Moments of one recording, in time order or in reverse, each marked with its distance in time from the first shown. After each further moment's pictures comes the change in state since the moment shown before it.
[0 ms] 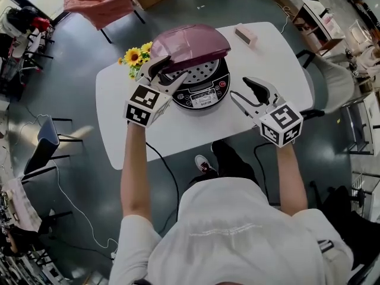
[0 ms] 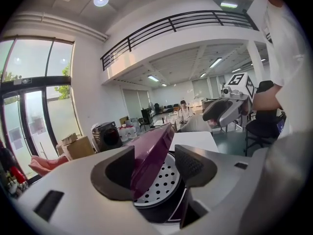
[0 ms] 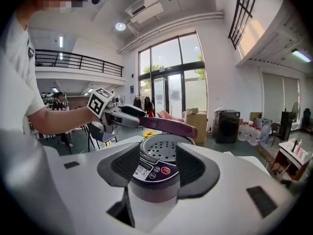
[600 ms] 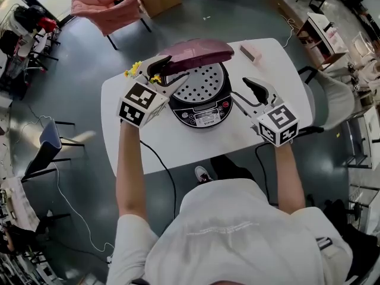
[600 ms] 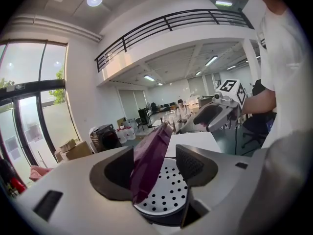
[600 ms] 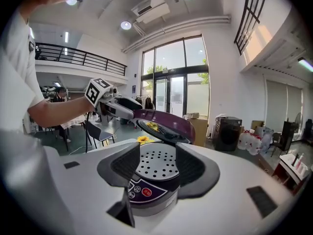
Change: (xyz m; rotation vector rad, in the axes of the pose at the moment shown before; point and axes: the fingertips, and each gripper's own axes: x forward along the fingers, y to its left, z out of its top) left arm 0.002 0.044 0.044 0.058 0.009 -0.034; right arm 0.036 -0.035 0.041 -0.073 -0.019 0.001
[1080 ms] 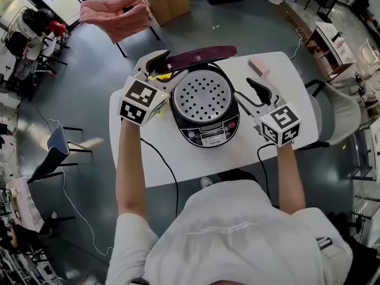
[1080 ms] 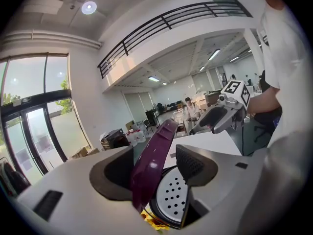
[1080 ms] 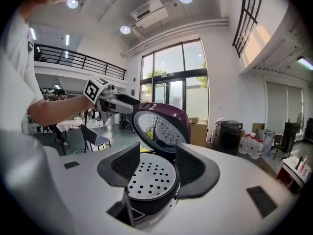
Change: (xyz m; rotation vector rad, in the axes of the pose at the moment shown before) left arm 0.013 0.070 0.034 0.072 -0.001 0.100; right arm 0.039 -0.045 0.030 0.006 -0.053 -0.002
